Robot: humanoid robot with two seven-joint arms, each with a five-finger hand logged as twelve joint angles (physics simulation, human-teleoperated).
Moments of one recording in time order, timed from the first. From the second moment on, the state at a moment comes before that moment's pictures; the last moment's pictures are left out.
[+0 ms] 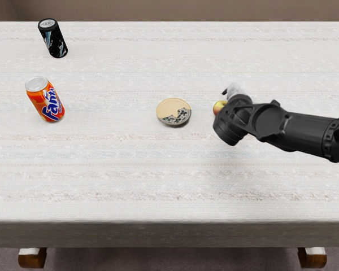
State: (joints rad) left arm -0.04 0.00 0.06 -0.05 0.09 -0.08 -0.01; right arm 1.34 -0.02 -0.38 0.78 -0.34 -0.56 -0.61
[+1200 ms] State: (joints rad) left arm -0.04 0.00 0.06 -0.05 0.09 -0.08 -0.01; right arm 1.12 -0.13 0.65 0.56 -0.33 0.41 -0.61
